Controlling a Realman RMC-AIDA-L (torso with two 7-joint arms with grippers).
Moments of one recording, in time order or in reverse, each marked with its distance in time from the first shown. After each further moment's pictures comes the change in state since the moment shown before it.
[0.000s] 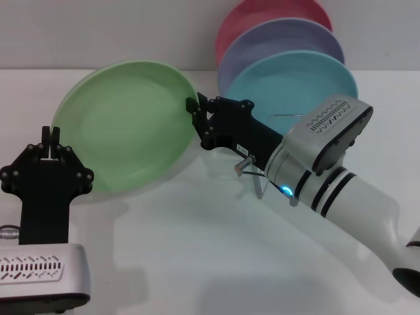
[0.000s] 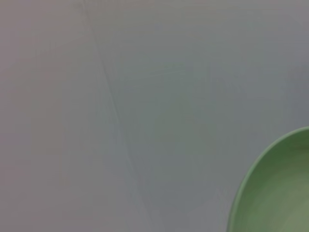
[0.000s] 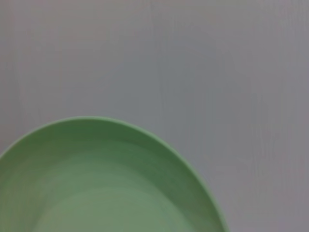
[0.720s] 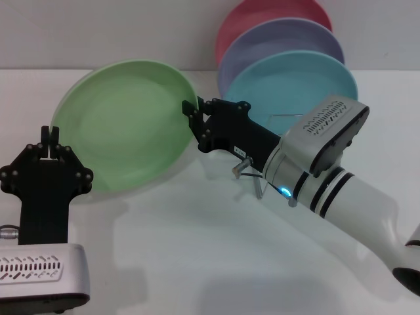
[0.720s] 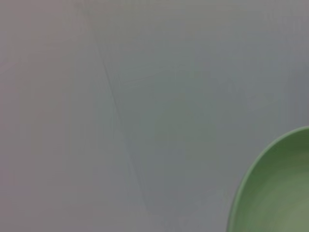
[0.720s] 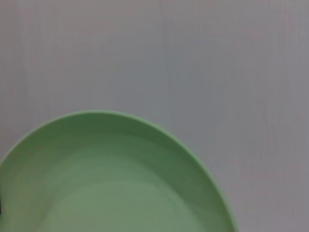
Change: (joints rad) left arm 0.000 0.000 0.000 0.000 0.000 0.002 0.000; right arm 0.009 0.000 -0.021 -0.001 0.001 0.000 0.002
